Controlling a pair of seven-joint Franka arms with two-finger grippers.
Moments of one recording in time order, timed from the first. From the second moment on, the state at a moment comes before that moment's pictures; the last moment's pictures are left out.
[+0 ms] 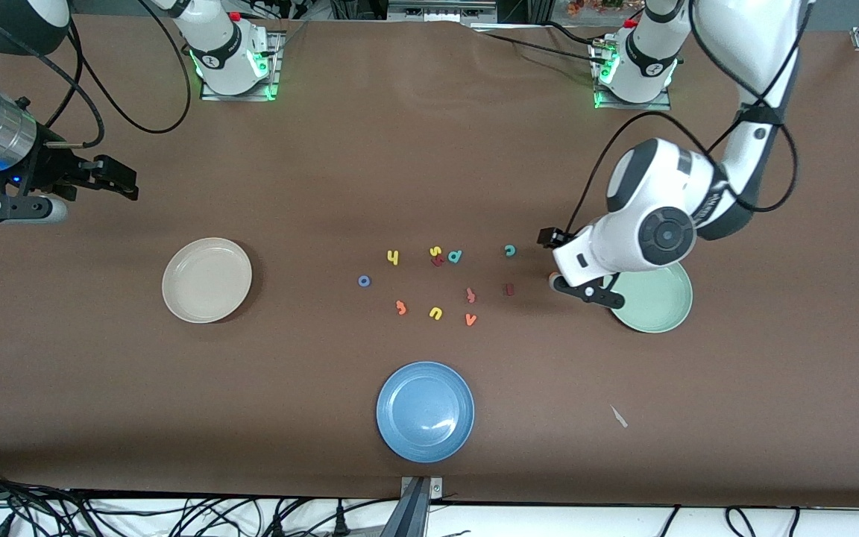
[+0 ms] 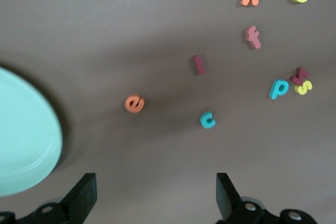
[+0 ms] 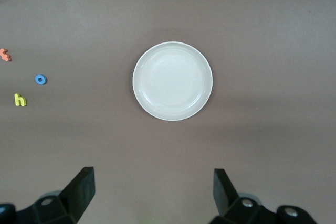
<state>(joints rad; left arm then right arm) -0.23 0.47 -0.16 -1.68 -0.12 1.90 -0.06 0.02 0.06 0.07 -1.64 0.00 1.61 0.07</state>
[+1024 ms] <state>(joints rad) -0.23 0.58 -0.15 -1.86 -0.05 2.29 0.13 0.19 0.27 0.07 -1.64 0.00 1.82 0.33</state>
